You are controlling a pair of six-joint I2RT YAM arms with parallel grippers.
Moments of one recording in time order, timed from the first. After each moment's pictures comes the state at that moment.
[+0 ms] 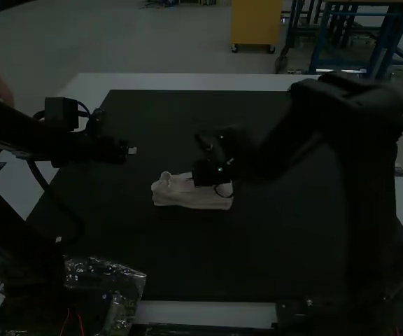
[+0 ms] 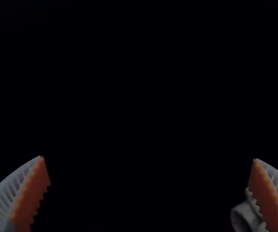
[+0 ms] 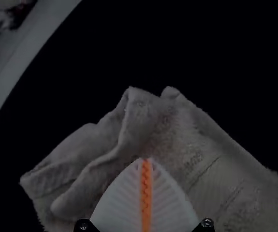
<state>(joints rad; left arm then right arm) 0.11 1.43 0.60 0.19 0.42 0.15 0.68 2.05 0.91 0.57 -0.57 0.35</state>
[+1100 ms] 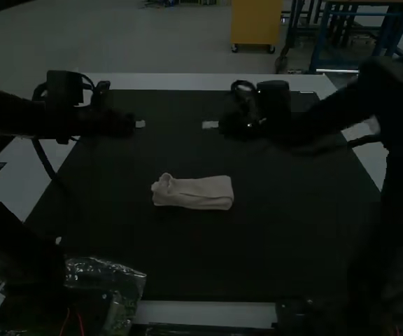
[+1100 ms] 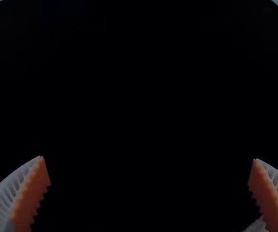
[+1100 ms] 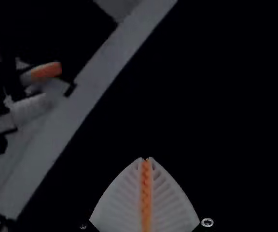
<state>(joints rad) 0.02 1.37 0.77 0.12 0.42 0.04 0.47 1.68 0.94 0.47 -0.58 0.44</state>
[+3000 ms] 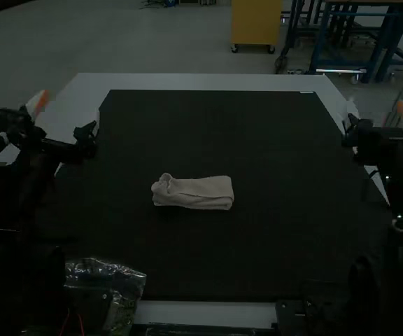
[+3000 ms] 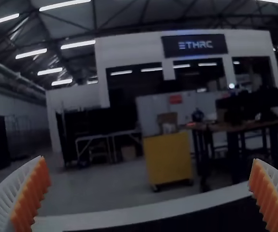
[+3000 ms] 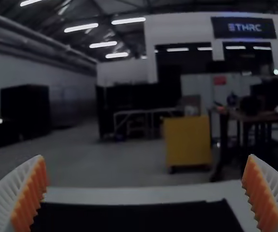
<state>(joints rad) -0.05 0.01 0.10 0.36 0.12 0.08 -0.04 0.01 0.18 0.20 -0.13 0.10</state>
